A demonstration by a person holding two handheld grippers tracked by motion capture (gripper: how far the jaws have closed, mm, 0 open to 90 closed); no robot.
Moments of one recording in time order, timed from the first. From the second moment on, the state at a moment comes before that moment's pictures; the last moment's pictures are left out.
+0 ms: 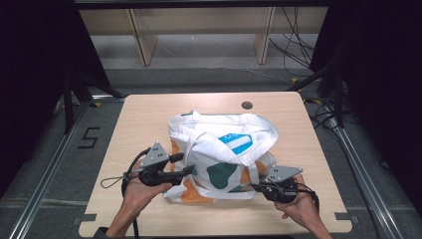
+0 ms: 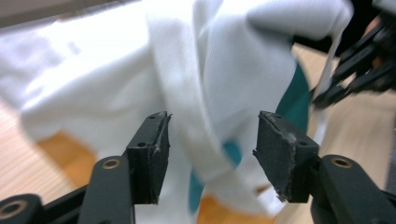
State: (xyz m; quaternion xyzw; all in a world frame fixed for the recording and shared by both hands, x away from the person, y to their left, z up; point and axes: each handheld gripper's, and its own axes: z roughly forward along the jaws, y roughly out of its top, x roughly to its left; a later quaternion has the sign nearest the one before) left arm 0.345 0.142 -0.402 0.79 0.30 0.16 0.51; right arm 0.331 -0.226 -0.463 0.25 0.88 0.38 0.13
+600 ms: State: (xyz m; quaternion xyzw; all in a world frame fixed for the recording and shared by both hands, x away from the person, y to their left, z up) left arm 0.339 0.137 -0.415 0.81 0.27 0.19 0.49; right arm 0.333 -0.223 -0.464 0.25 0.88 0.38 0.13
